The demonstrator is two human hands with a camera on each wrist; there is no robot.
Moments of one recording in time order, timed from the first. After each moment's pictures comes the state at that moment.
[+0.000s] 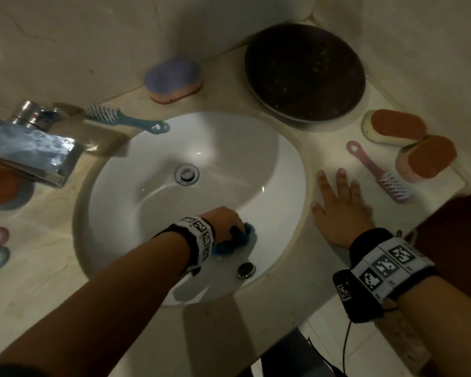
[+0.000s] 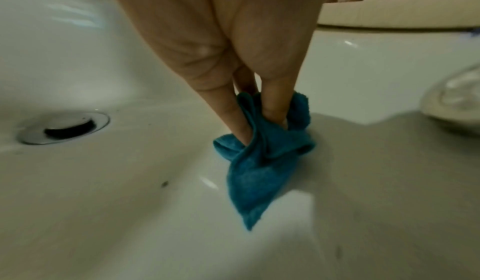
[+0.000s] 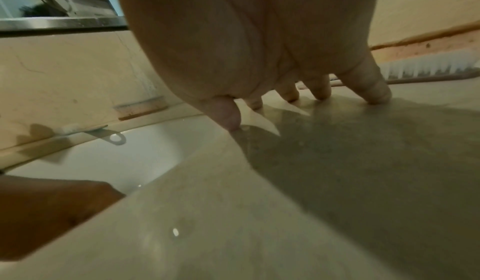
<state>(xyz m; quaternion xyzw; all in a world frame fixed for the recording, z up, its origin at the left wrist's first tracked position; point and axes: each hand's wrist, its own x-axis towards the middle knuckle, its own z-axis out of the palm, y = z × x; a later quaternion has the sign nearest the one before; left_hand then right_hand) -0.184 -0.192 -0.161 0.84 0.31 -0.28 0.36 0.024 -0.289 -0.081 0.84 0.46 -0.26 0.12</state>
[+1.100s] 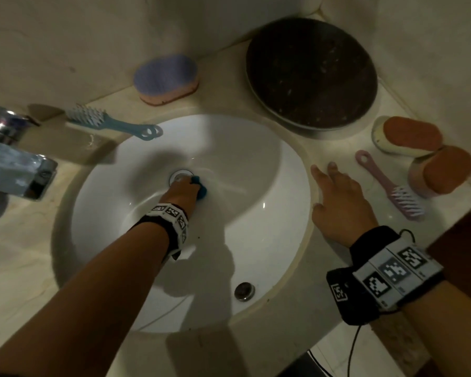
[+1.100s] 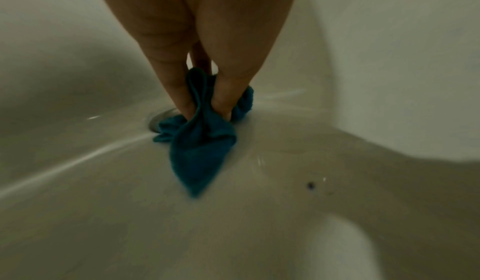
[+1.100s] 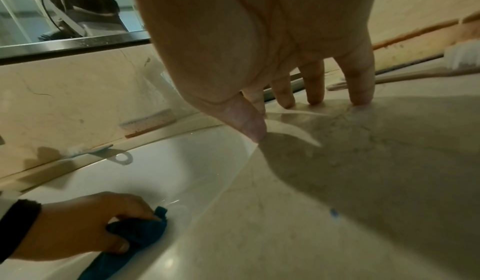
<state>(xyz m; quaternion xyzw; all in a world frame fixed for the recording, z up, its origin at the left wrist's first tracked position) -0.212 -0.113 -0.204 0.57 0.66 0.01 0.49 0.029 -0.249 -0.076 0.82 0.51 -0.24 0.07</state>
